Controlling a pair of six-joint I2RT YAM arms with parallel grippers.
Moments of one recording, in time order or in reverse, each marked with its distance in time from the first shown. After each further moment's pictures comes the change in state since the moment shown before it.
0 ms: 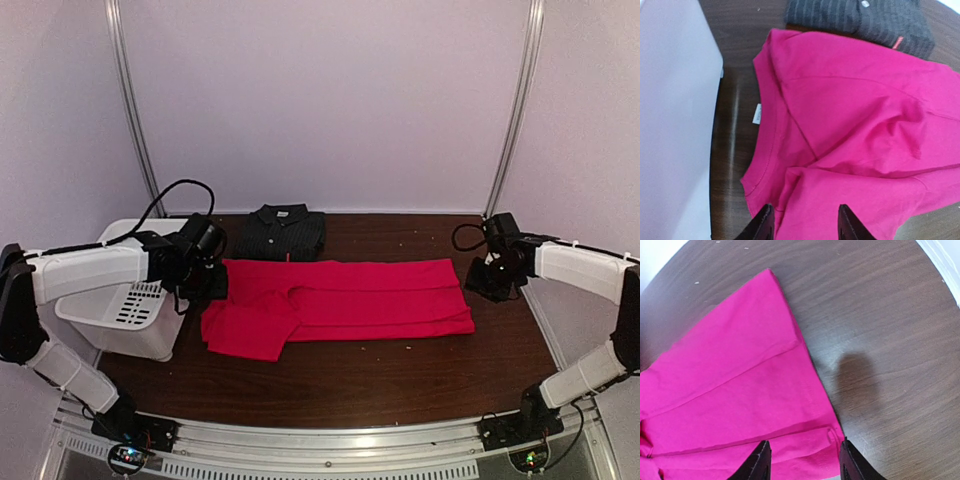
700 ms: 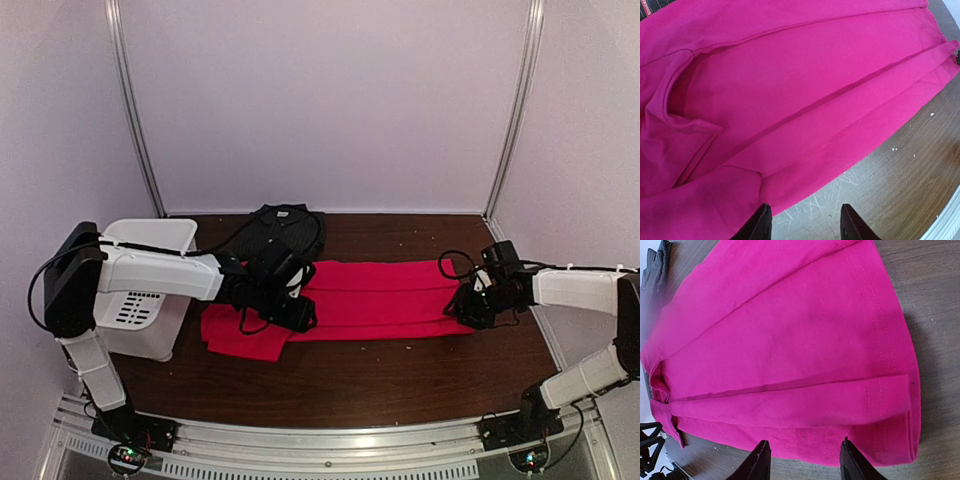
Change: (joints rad) left arm -0.328 0.319 0.180 0.231 0.284 0.125; right arm 0.000 -0.052 -0.231 0.201 -0.389 -0.025
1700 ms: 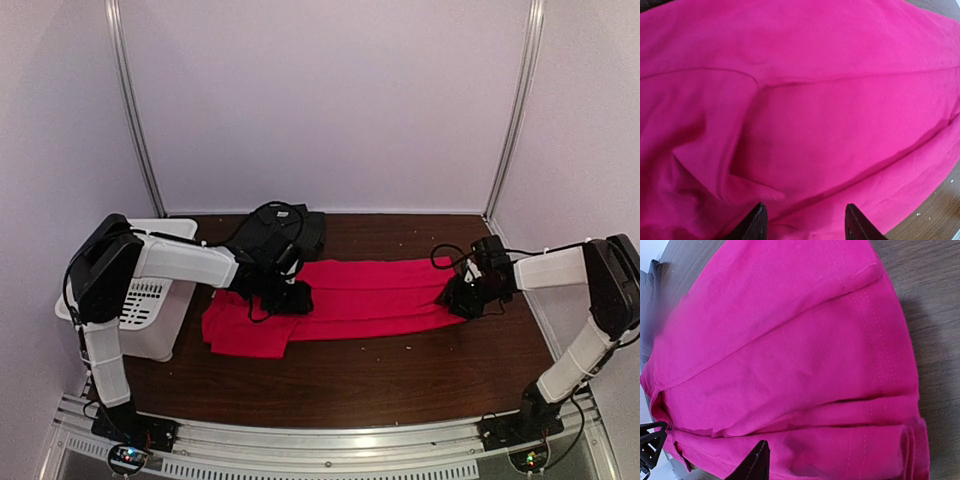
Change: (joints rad) left arm 0.117 0.175 0.089 0.069 -0.002 -0.122; right arm -0.032 0.249 0.097 0.166 -0.006 0.019
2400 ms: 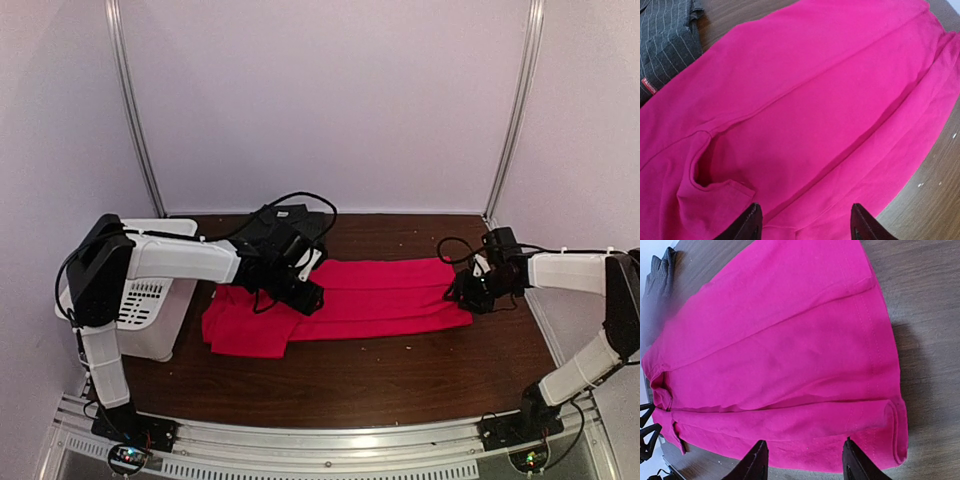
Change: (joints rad) left arm -0.034 -0.022 0.078 -0.031 -0.020 0.358; right arm -0.028 -0.137 0.026 -0.155 -0.002 -0.114
